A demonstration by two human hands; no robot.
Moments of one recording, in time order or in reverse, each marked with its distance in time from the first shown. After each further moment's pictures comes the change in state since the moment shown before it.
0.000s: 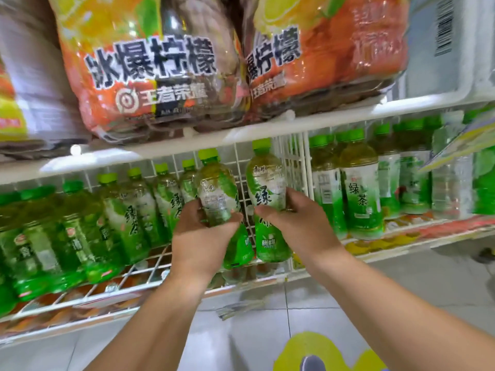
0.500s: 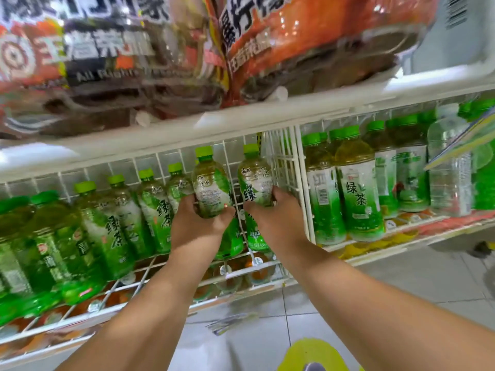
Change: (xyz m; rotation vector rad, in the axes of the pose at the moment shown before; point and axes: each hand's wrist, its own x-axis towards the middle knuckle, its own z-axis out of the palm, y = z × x) left_hand 0.045 -0.016 0.025 0.077 -0.050 0.026; right_hand 0.052 0.029 0.034 -0.220 0.247 -0.012
